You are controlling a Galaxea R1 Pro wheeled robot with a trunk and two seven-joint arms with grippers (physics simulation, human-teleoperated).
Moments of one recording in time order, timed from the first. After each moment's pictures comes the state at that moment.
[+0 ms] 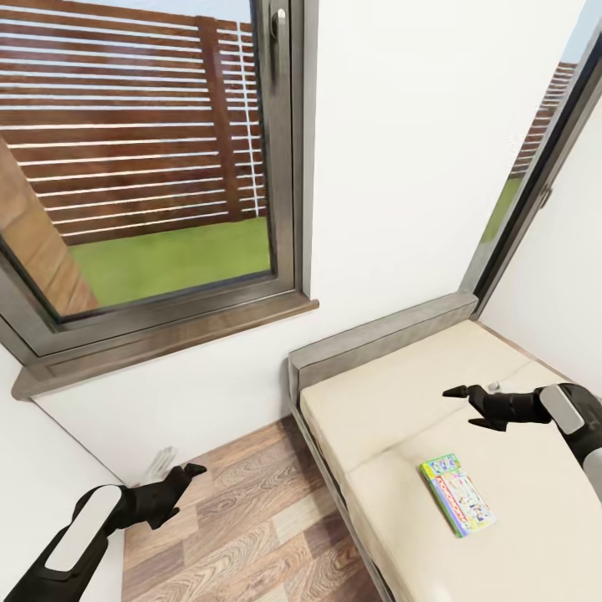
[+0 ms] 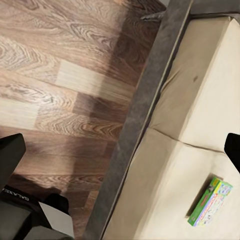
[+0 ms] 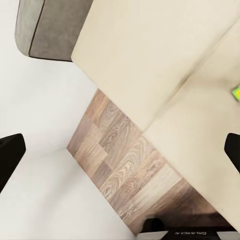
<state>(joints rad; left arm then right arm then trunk) -0.35 0.22 -0.02 -1.07 1.37 0.67 0.43 -0.93 -0.48 -0.05 -0.51 -0.68 1.04 0.34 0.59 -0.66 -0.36</state>
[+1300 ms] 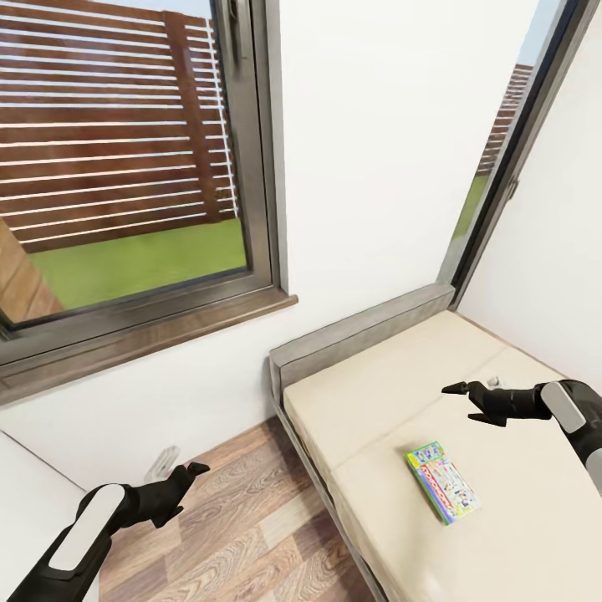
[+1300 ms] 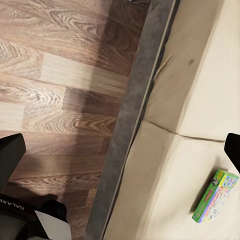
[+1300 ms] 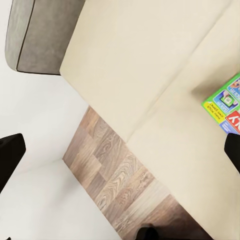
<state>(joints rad) -0.35 0.21 -0.02 -1.08 1.37 0.67 0.43 -0.93 -0.49 -0.03 -0.55 -0.67 1.04 0.38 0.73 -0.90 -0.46</state>
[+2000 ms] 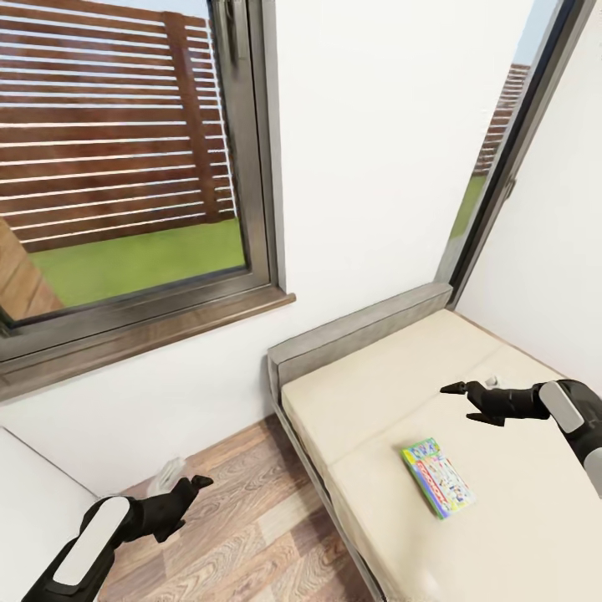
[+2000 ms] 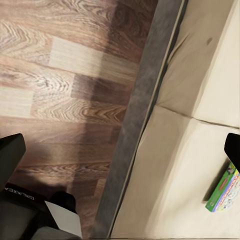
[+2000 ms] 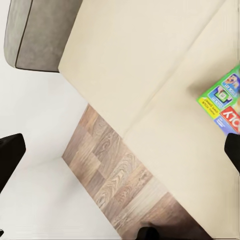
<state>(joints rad) -0.32 0.19 -0.04 -1.07 1.34 0.67 0.41 -0.93 -0.48 -0.03 -0.55 -0.67 1.04 0.38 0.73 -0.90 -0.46</state>
